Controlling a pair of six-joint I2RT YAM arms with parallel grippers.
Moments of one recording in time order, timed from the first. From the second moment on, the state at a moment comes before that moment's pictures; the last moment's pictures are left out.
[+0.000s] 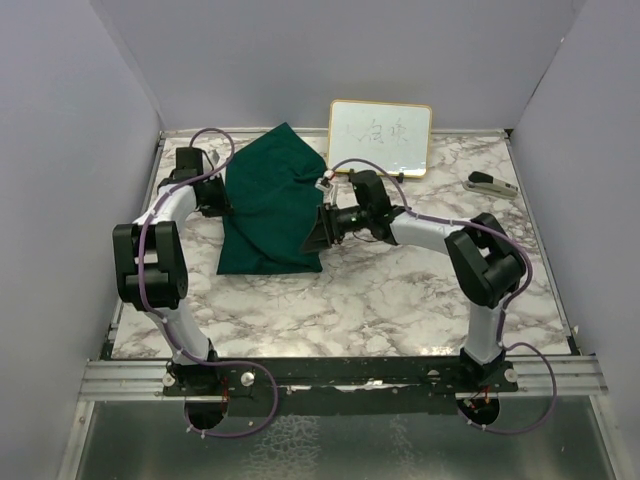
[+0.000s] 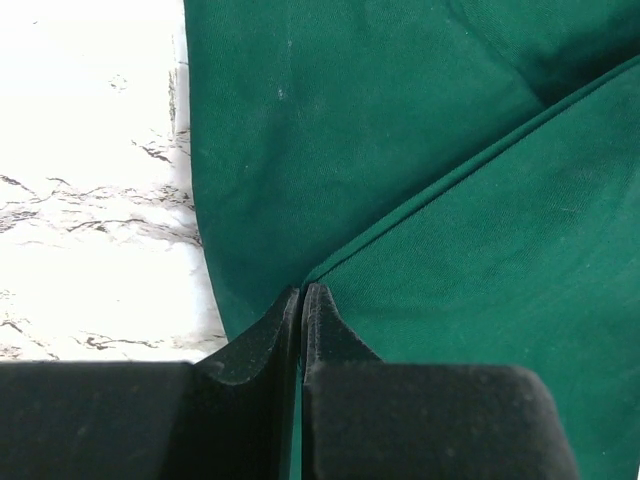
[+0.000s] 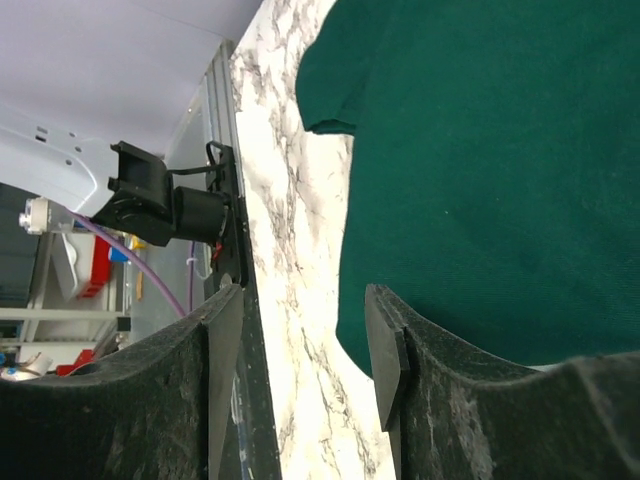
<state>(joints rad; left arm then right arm) 0.08 1.80 1.28 -0.46 0.28 -0.20 0.61 1.92 1.19 0.24 -0.98 0.48</state>
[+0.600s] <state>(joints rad) 0.15 1.76 1.16 -0.34 0.36 -0.22 0.62 2.03 1.15 0.31 -0.99 0.52</state>
